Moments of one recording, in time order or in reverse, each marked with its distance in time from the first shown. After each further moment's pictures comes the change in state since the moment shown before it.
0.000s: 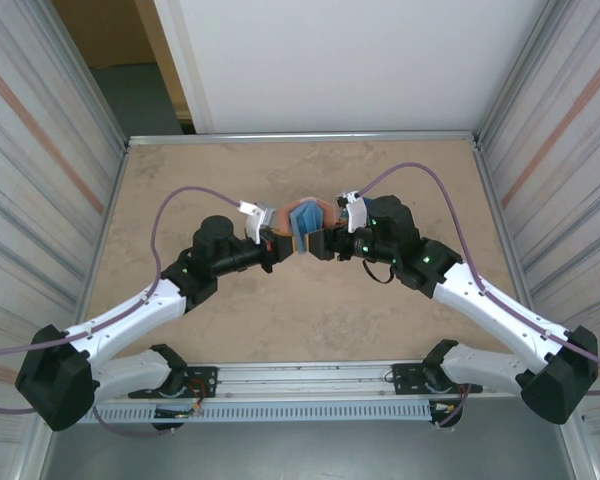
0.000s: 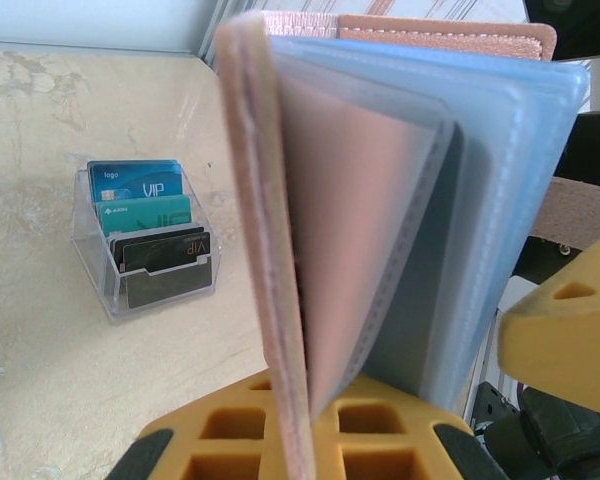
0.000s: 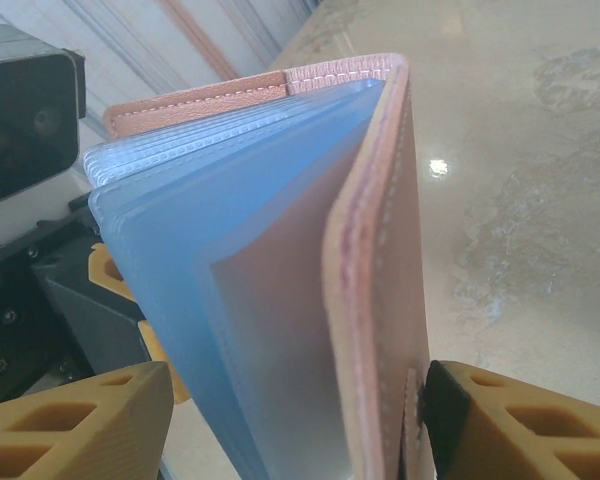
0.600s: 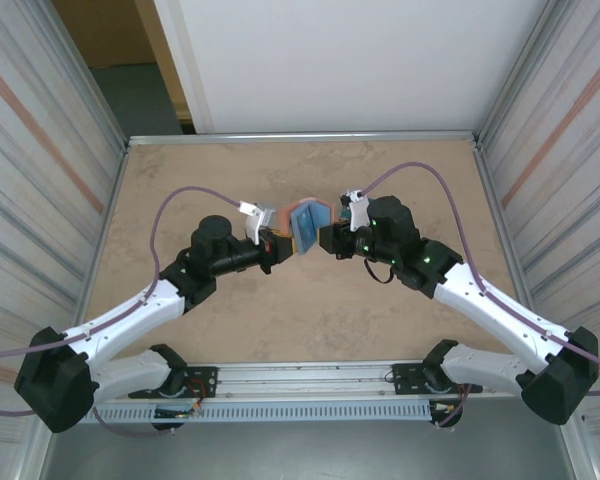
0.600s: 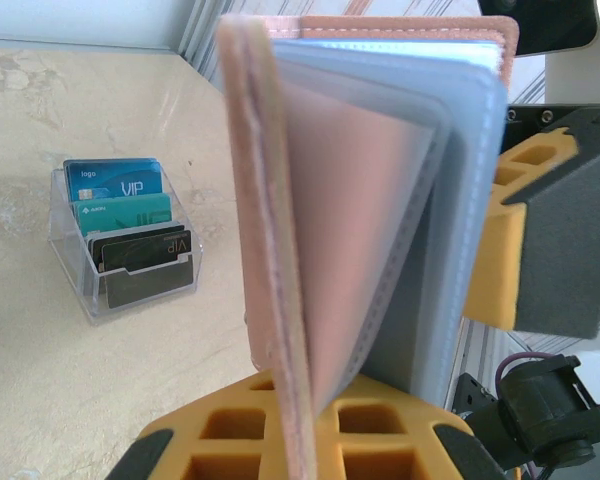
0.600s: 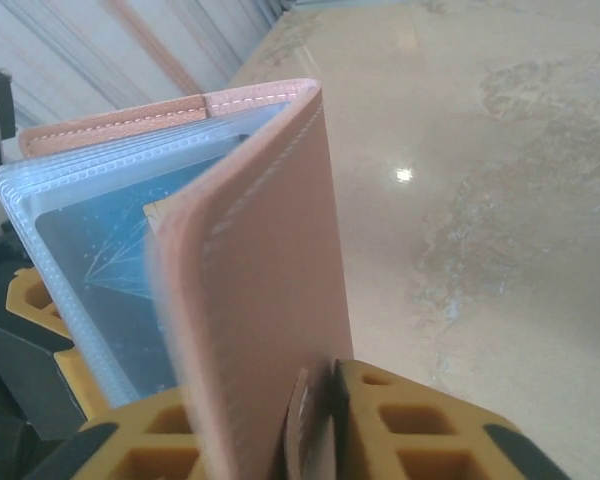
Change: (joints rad) left arm 0.005 -0.010 -0.002 0.000 0.046 -0.005; right arm 0.000 -0.005 -0.002 -0.017 0.090 0.002
